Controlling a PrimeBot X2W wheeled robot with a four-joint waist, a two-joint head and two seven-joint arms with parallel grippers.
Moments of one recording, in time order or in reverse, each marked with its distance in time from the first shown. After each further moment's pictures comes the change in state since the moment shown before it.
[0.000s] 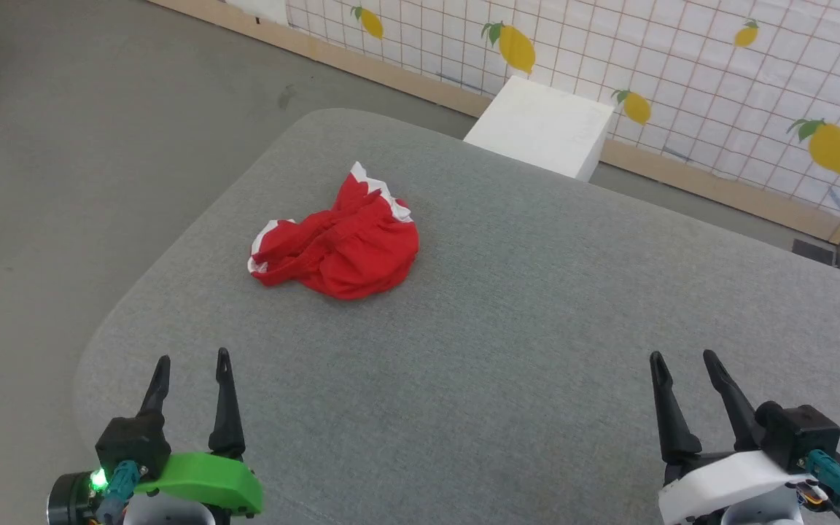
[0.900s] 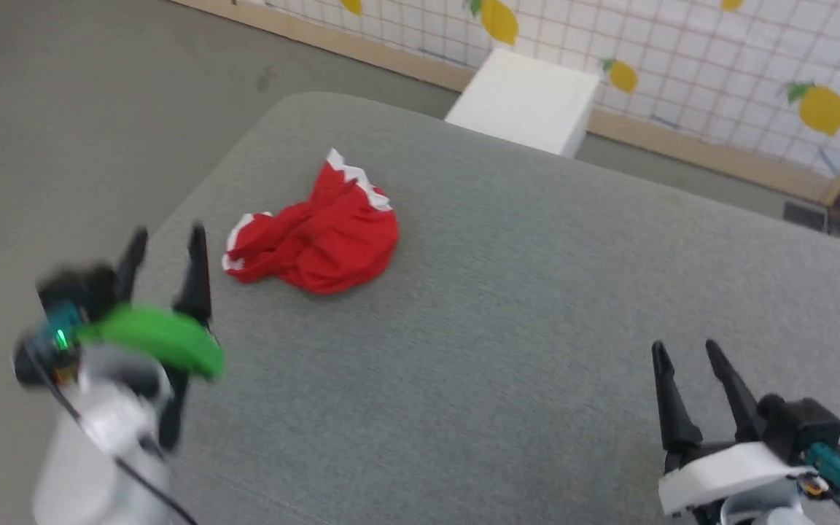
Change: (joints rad) left arm -0.333 0.104 0.003 0.186 -0.146 -0.109 0.094; right arm -0.020 0.001 0.001 0.028 0.004 0.000 -0.035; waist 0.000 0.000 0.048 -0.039
